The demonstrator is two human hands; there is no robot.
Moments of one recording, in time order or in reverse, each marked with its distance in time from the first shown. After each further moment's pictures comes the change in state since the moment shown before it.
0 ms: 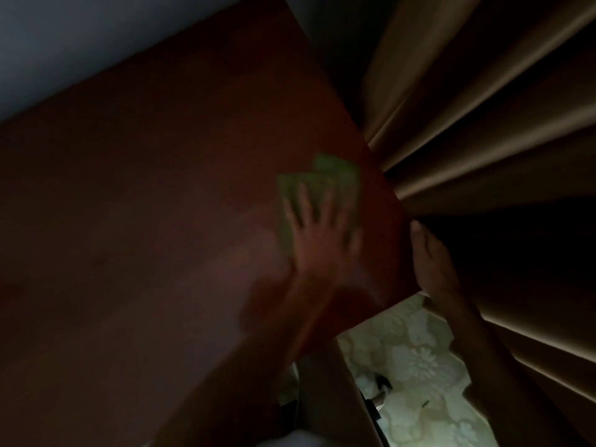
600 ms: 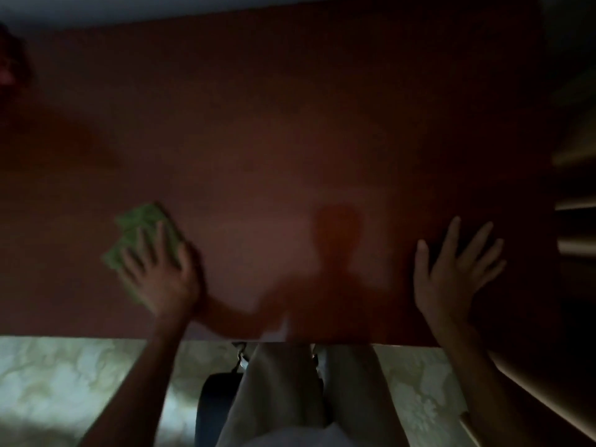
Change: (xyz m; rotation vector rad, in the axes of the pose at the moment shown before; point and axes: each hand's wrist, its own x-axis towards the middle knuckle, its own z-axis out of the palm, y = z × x) left_hand -0.292 -0.303 -0.027 0.014 0.138 -1.215; right_hand -0.056 -0.055 0.148 -0.742 0.193 -0.560
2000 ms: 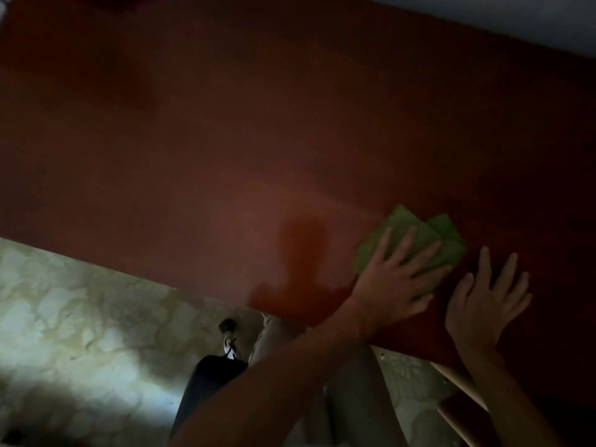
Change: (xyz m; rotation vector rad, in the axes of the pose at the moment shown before) left_hand -0.084 0.135 0.004 0.010 -0.235 1.139; right_hand -0.041 -0.056 0.037 -0.076 0.119 -0.169
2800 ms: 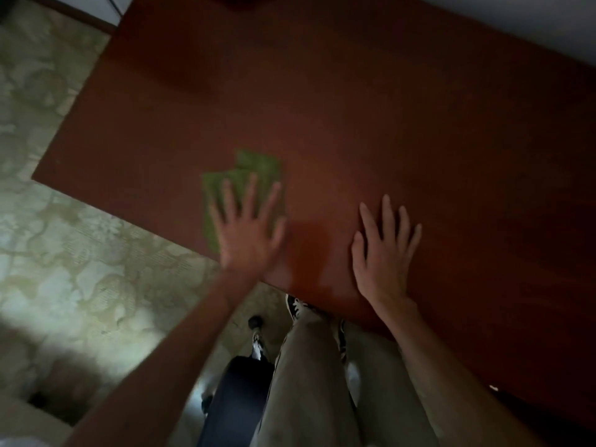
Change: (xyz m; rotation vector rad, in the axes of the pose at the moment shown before) left_hand -0.228 -0.254 -0.005 -0.006 0.185 -0.936; right_hand -0.080 -0.280 0.044 -0.049 -0.177 -0.578
